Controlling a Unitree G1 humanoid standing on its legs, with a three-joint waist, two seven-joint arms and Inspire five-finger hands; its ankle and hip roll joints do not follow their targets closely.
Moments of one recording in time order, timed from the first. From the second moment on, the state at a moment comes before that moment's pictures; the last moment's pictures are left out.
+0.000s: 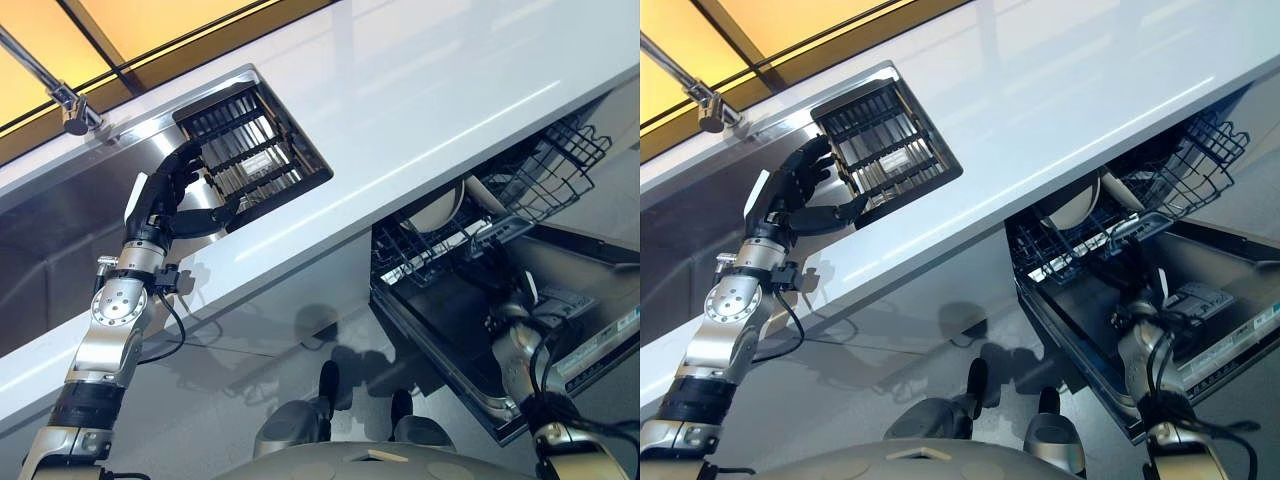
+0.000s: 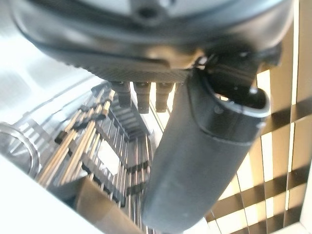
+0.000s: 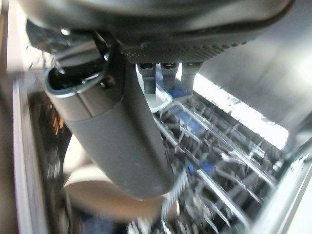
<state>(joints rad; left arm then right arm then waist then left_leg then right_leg) -0.13 0.61 0.02 0.09 -0.37 -0.18 0.03 -0.23 -0.49 0.10 0.63 0.64 -0.16 -0.13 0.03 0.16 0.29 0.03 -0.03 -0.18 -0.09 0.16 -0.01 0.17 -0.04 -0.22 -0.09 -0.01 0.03</state>
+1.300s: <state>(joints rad) -0.11 0.66 0.11 0.05 -0.37 -0.20 0.01 0.02 -0.38 -0.23 0.31 0.46 -0.17 -0.28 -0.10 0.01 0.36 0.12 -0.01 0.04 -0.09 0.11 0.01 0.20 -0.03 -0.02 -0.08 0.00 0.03</state>
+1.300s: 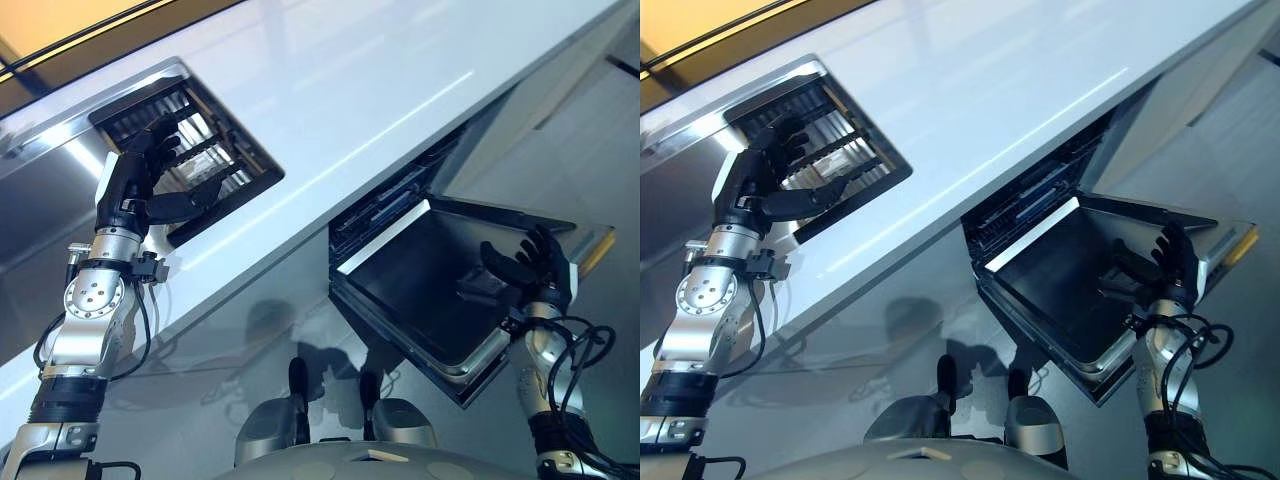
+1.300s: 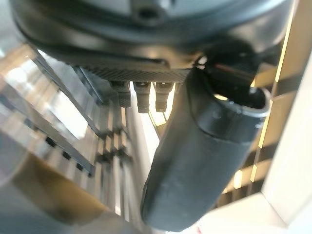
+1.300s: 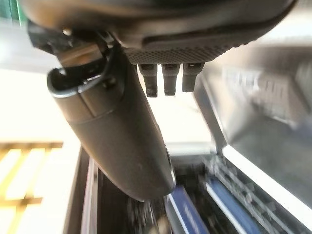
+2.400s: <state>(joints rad) -0.35 0.68 0.08 0.11 -0.41 -0.30 0.17 -0.18 -0.40 -0.28 0.76 1.23 -0.36 -0.20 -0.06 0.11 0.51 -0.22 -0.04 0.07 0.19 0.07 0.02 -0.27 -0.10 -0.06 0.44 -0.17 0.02</state>
